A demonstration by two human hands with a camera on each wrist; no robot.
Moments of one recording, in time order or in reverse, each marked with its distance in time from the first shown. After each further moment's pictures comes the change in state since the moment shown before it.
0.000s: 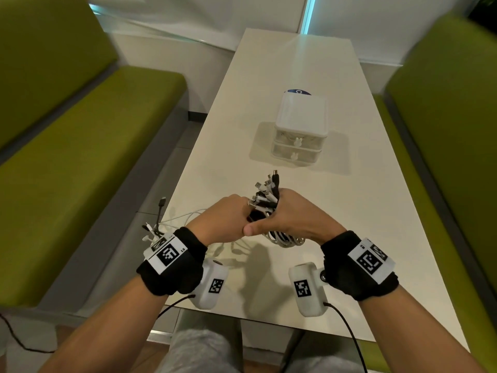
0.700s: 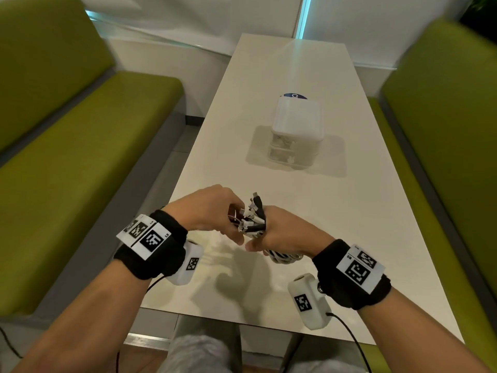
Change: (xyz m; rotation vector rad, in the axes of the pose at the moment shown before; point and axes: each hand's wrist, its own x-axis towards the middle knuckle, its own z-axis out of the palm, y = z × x) left_hand -0.002 -0.007 -0.038 0.011 -0.096 -0.078; right_hand 0.002 0.004 0.015 -0.191 -0.135 0.042
